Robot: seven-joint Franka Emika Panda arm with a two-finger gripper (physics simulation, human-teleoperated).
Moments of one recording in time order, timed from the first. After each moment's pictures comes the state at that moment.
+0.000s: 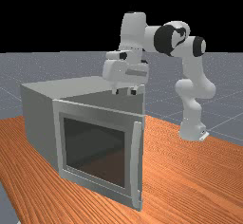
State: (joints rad) arm 0.13 0.40 0.06 -1.30 -0.06 1.86 -0.57
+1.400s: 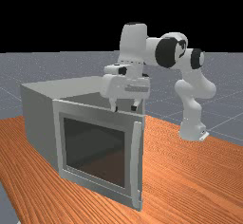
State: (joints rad) arm 0.20 0.66 0.06 -1.00 -0.07 1.84 -0.51
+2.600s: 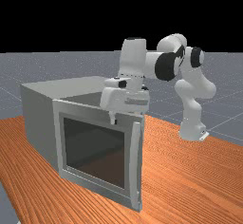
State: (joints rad) arm 0.19 0.63 0.07 -1.17 -0.05 2.03 -0.51
